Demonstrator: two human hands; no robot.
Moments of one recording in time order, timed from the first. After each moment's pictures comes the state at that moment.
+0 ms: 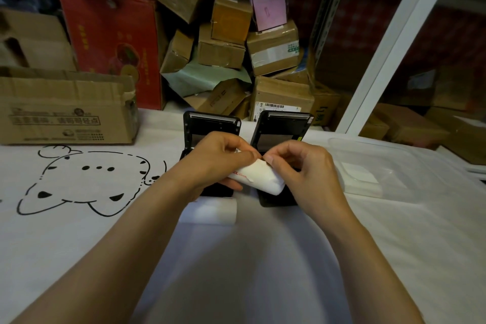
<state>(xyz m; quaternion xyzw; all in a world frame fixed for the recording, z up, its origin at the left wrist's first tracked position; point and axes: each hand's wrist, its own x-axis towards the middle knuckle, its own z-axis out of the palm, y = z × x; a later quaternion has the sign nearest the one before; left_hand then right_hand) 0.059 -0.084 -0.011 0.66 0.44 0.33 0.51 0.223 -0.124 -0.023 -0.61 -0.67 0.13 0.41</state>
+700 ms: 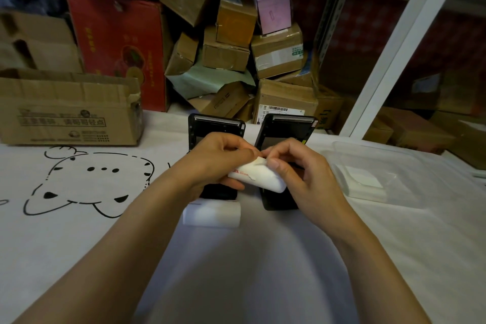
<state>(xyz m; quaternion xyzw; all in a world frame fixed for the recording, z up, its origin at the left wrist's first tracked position) 0.053 -0.084 -0.004 0.62 0.45 0.33 0.55 0.224 -0.125 -0.023 -0.50 -0.73 0.19 0.43</state>
